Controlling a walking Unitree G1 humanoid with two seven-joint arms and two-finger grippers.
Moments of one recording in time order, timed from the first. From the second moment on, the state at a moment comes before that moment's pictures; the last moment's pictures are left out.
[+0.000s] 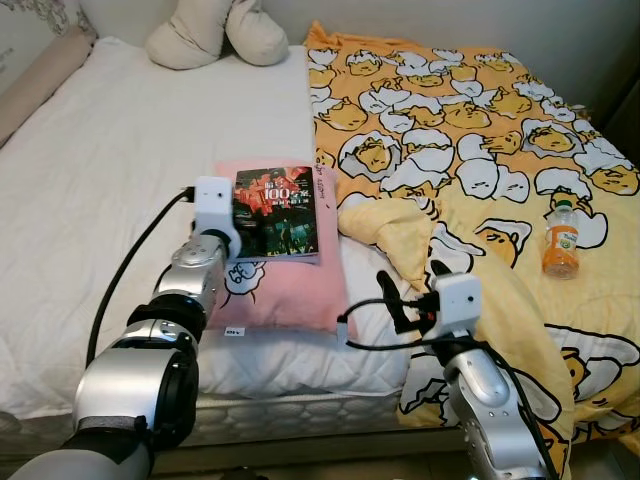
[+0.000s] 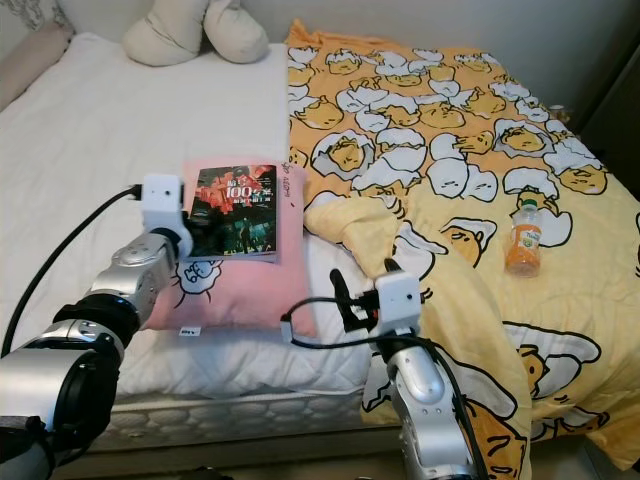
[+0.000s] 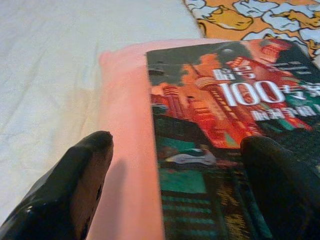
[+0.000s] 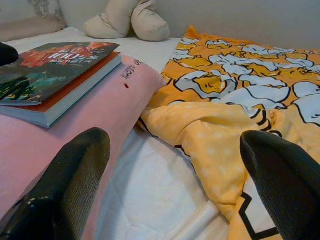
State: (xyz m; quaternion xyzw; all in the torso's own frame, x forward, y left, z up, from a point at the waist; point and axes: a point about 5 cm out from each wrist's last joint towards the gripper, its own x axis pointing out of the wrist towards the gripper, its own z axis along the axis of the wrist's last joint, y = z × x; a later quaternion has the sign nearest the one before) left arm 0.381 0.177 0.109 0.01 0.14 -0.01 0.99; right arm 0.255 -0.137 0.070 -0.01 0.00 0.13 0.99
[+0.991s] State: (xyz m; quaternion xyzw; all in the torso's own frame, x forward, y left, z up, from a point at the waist) left arm 0.373 0.156 0.090 -0.05 0.17 -0.06 0.98; right arm 0.253 -0.129 0.065 0.01 0.04 0.19 0.98
